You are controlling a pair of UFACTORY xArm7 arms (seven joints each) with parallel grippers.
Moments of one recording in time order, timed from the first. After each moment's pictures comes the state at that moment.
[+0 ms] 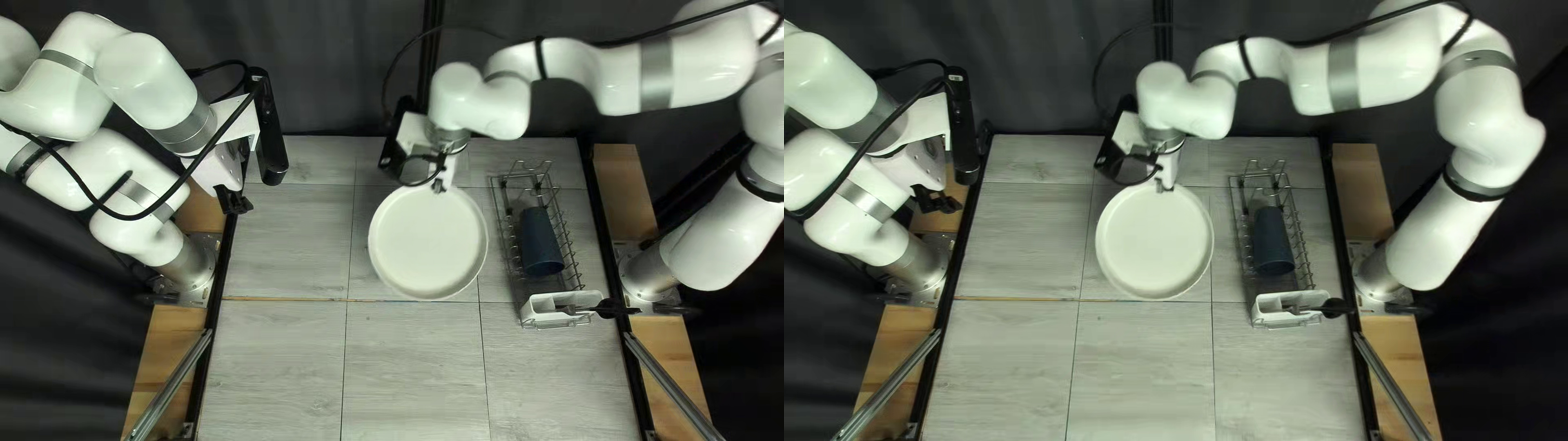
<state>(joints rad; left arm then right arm) -0.46 -0.94 0.26 0.84 0.31 1.72 -0.58 -0.67 0.43 0.54 1.41 -0.17 1.06 0.08</state>
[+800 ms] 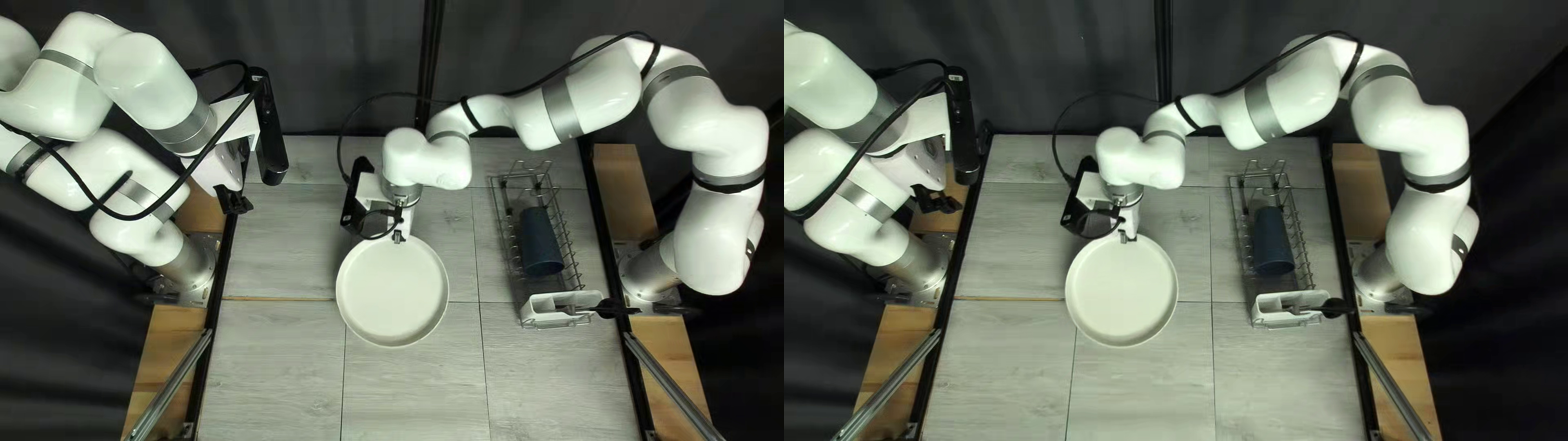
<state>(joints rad) -0.46 -0.94 0.26 0.84 0.31 1.72 -0.58 -0.59 0.64 0.57 1.46 -0.19 0.90 0.07</state>
